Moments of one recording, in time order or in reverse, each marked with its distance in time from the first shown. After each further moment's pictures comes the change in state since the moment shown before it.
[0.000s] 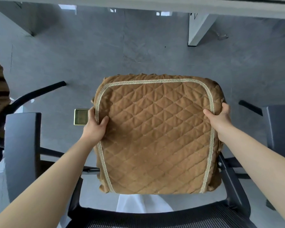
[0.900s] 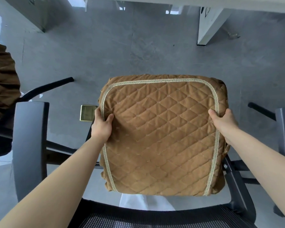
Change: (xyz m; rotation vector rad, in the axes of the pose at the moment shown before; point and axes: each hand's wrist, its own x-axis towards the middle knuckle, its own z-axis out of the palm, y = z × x) left_hand 0.006 -0.012 0.017 -0.127 0.111 -0.119; right_hand 0.007 0.007 0.008 -0.285 0.008 0.000
